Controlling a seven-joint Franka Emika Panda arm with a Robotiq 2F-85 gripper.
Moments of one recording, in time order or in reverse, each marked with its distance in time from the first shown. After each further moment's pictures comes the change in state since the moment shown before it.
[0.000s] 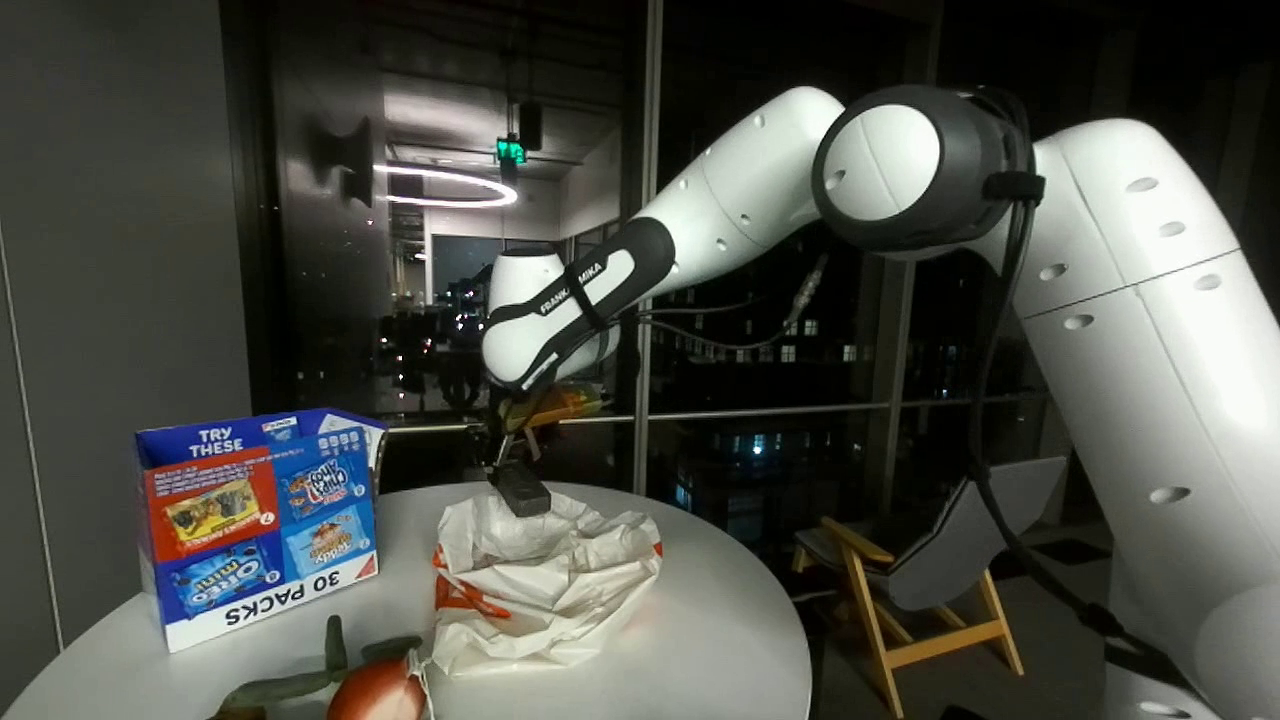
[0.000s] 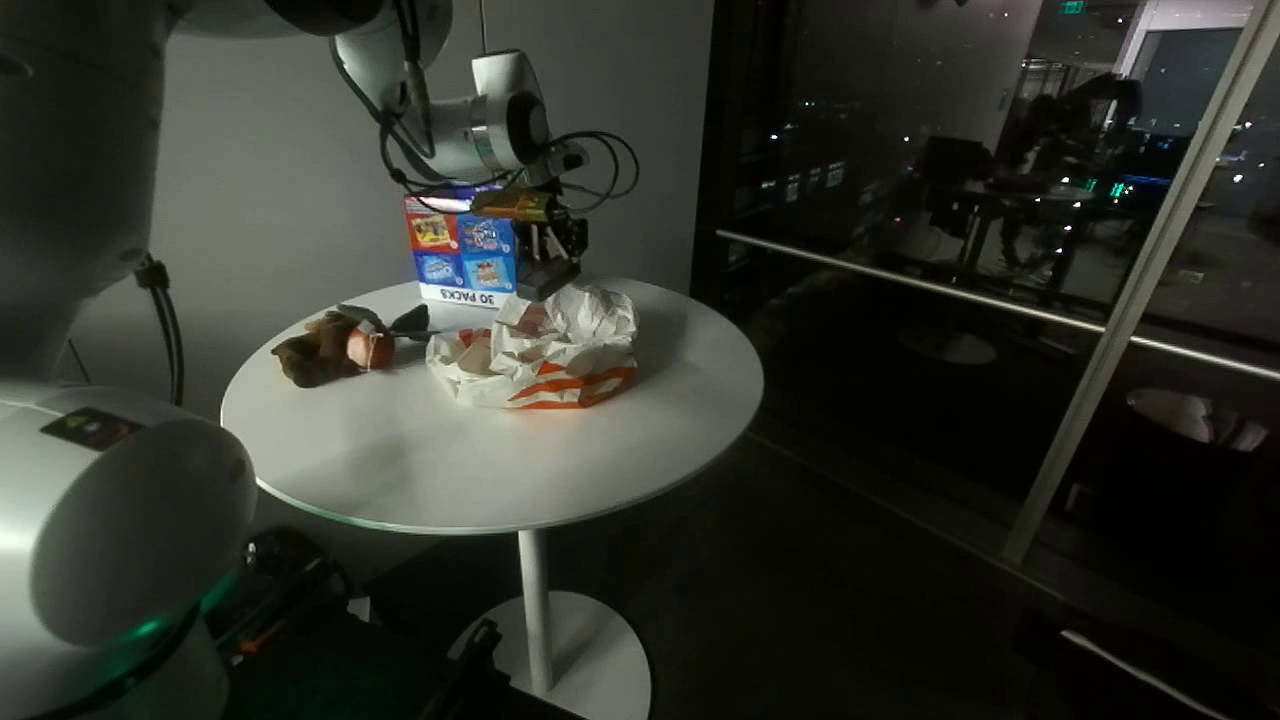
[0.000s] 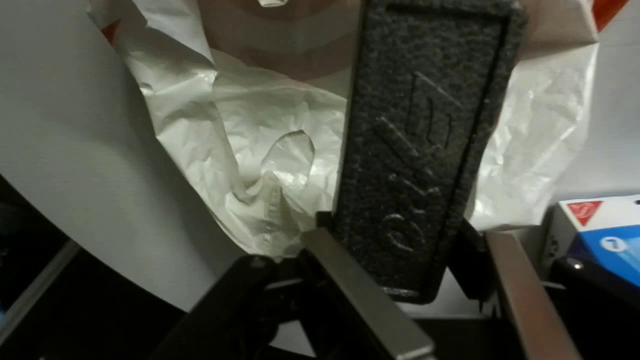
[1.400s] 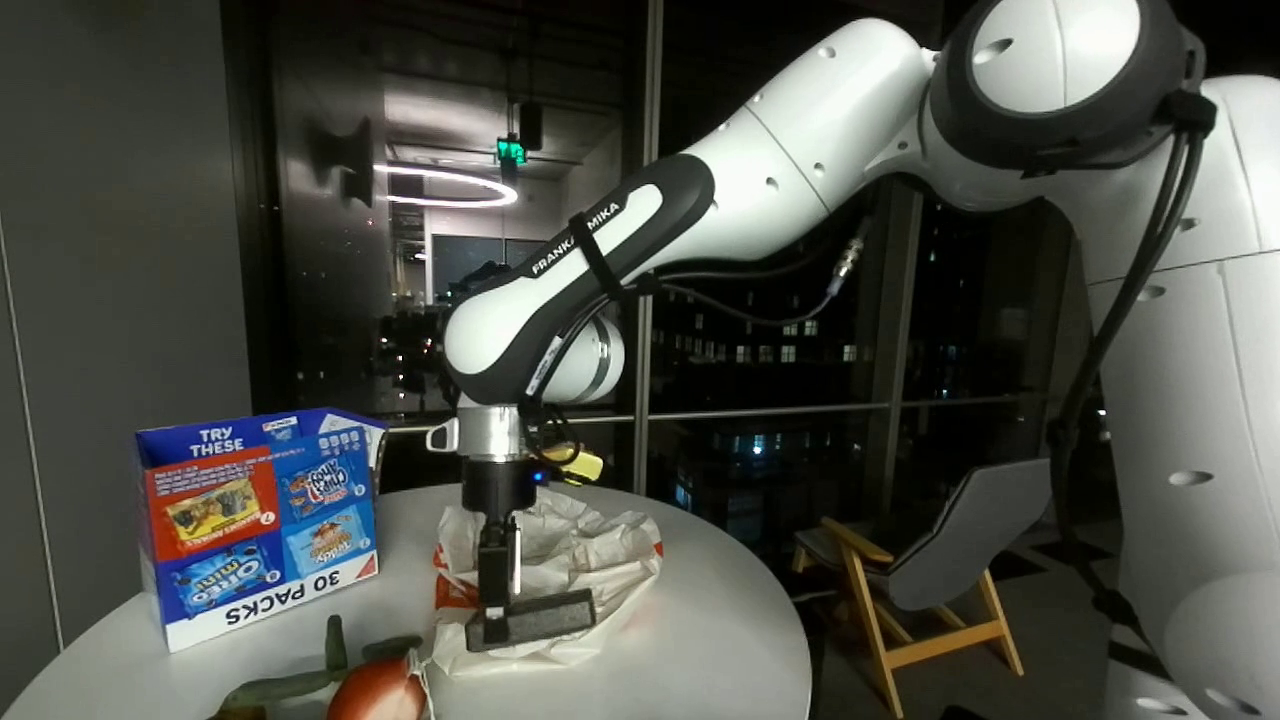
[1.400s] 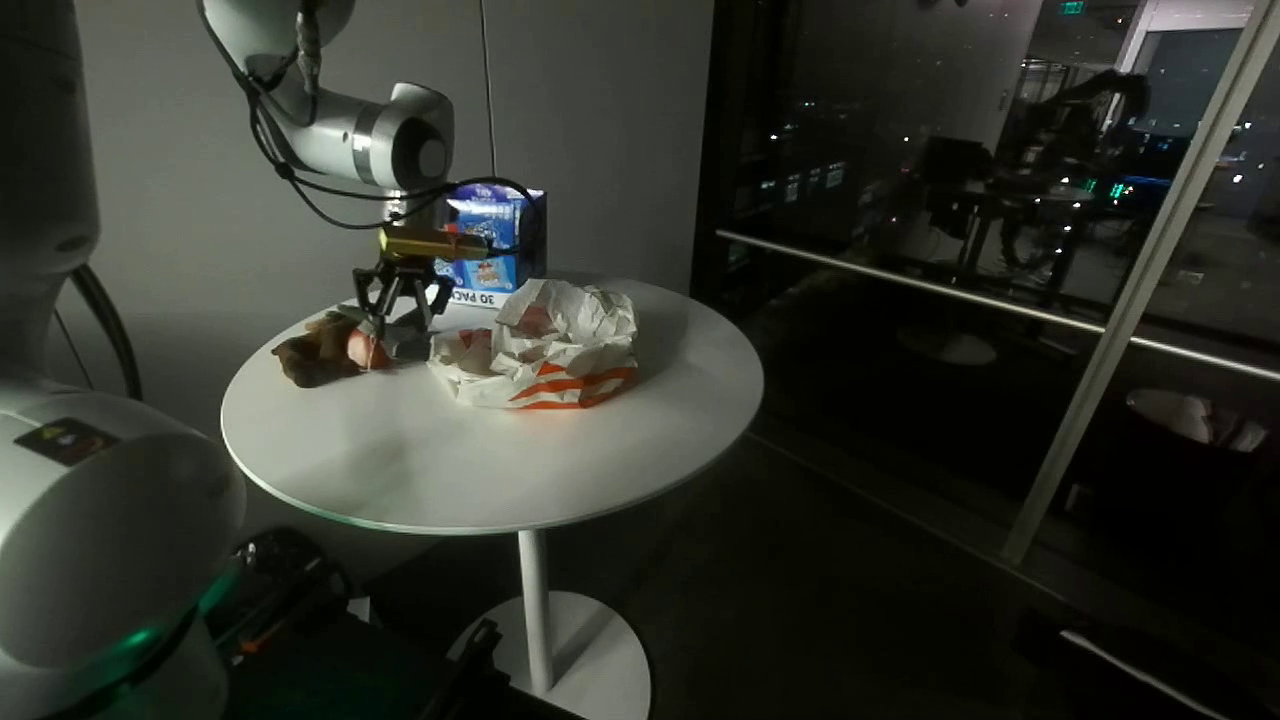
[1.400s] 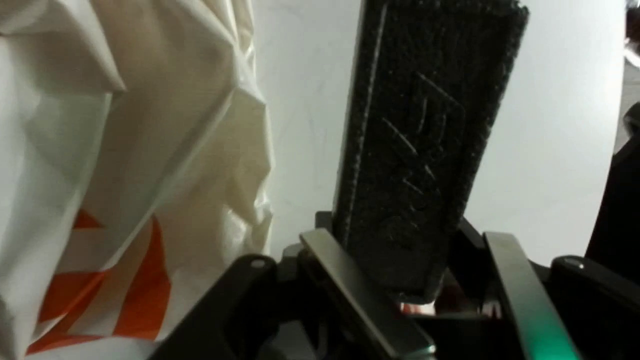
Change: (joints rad) arm -0.091 -0.198 0.331 -0.361 0.334 -0.279 -1.030
